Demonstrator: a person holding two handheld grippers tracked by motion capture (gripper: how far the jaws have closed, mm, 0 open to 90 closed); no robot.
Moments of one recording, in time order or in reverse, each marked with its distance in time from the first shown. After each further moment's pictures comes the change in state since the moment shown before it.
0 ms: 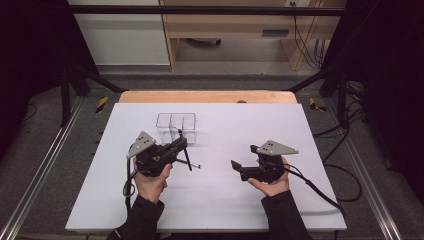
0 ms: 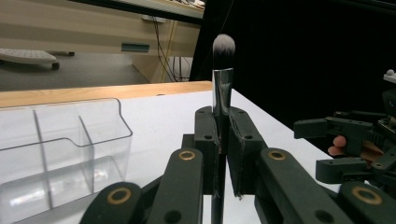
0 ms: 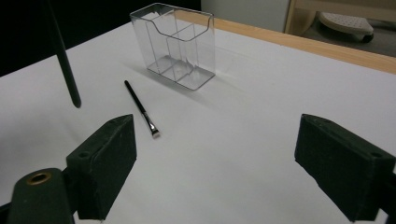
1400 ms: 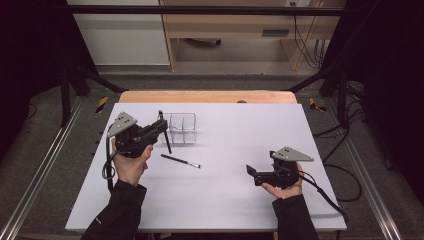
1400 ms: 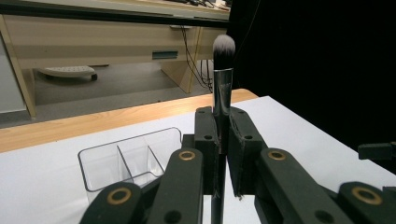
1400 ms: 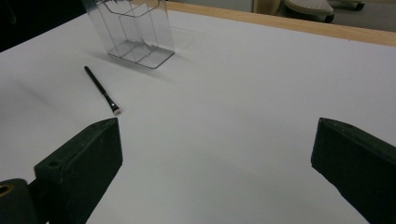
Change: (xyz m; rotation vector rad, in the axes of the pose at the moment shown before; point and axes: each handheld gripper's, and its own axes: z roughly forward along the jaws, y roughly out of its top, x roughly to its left) left arm 0.034 0.049 -0.013 0.012 0.102 0.072; right arm -0.023 -0.027 -0.022 0.026 -0.111 0.069
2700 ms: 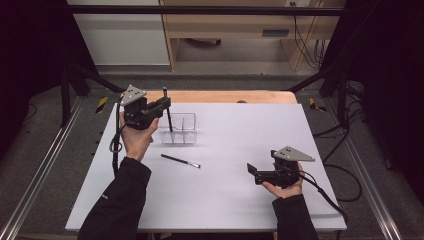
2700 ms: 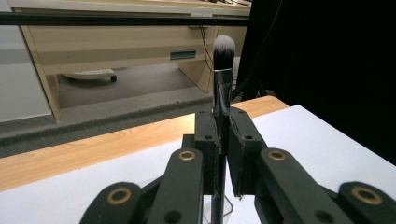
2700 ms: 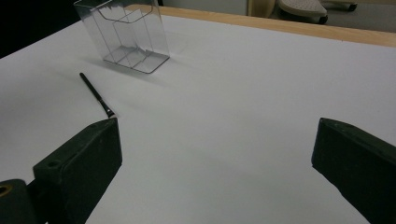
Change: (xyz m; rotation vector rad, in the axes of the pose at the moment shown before) left arm 0.024 0.038 0.051 0.032 0.074 0.037; right arm -0.002 0.000 0.000 -0.017 -0.017 0.023
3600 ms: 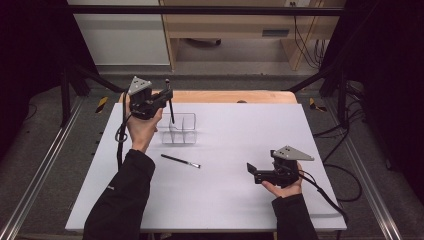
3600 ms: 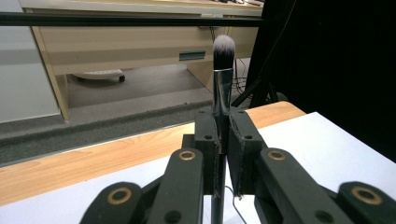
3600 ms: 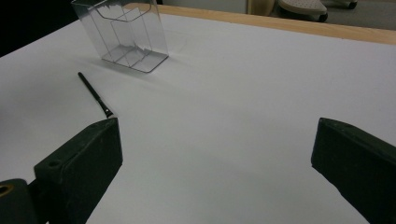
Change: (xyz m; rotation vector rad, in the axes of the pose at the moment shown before) left arm 0.013 0.008 0.031 0.003 0.035 -0.009; right arm -0.001 0.000 0.002 0.006 -0.001 0.006
